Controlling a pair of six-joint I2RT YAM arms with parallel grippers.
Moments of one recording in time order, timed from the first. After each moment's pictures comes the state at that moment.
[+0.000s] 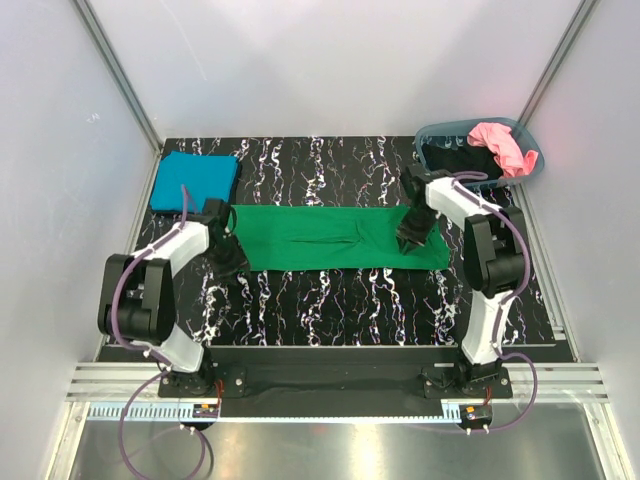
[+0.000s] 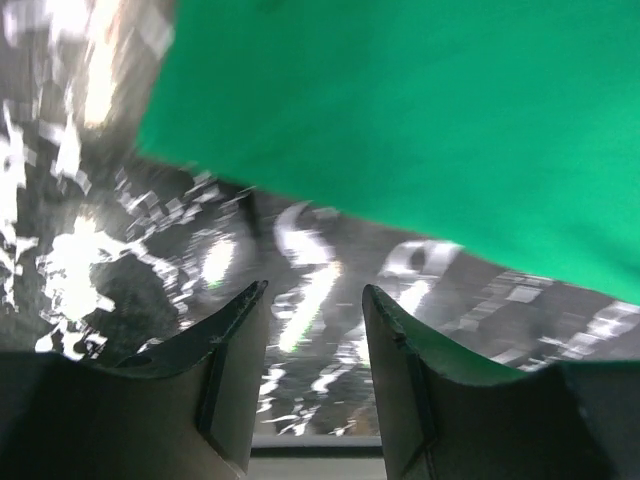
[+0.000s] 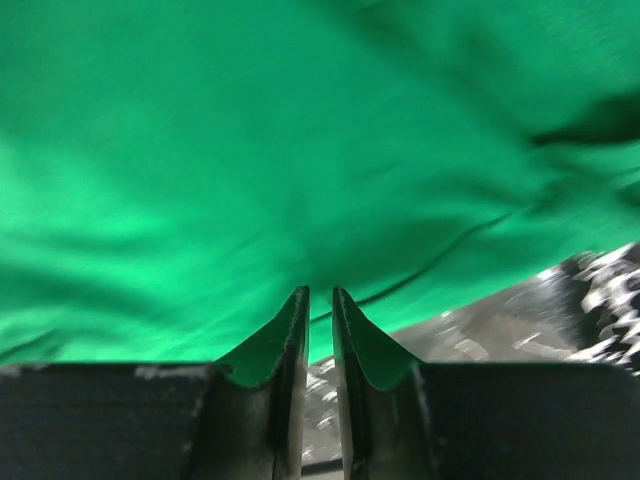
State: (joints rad) left arm -0.12 1.57 0.94 -0.73 0.09 -0.61; right arm 0.27 1.98 1.49 -0.98 0.04 0.88
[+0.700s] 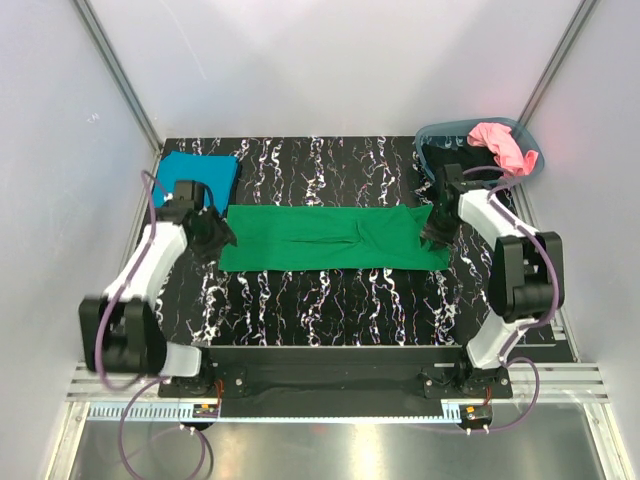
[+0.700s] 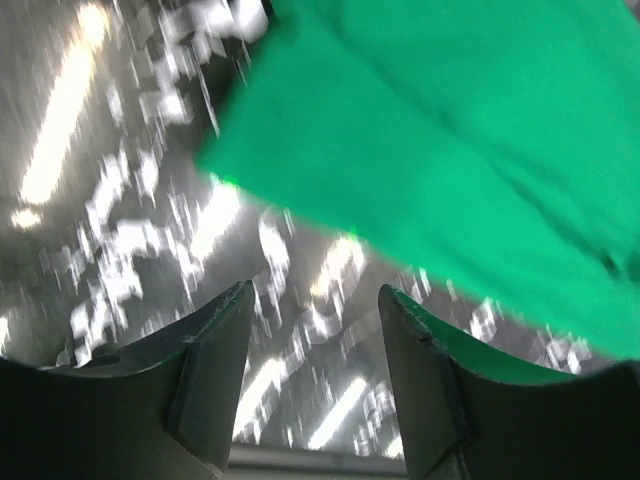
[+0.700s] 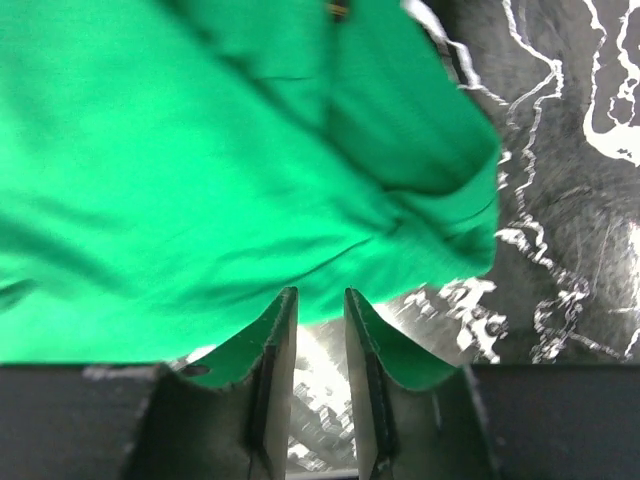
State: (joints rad) left arm -0.04 1.34 1.03 -0.80 0.05 -0.67; right arm 0.11 1.75 1.25 -0.80 0.02 0.60
